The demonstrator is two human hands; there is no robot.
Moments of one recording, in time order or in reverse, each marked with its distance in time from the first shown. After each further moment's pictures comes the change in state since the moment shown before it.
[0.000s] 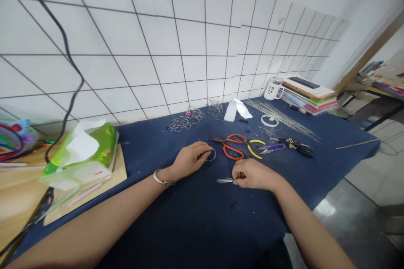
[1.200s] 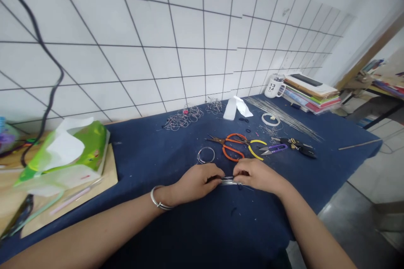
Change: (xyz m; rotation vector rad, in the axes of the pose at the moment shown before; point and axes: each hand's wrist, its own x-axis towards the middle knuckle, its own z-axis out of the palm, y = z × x) left_hand -0.011 0.045 0.006 -0.280 -0.368 -0.013; right_hand 0.001 0.006 -0.001 0.066 0.083 0.082
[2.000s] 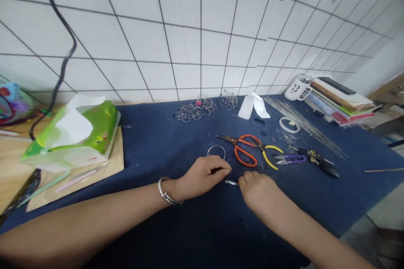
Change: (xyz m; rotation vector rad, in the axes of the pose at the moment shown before) left_hand 0.003 -0.011 -0.010 -0.245 0.255 -0.121; right_hand 0.019 -0.042 0.019 -0.783 -0.146 0.040
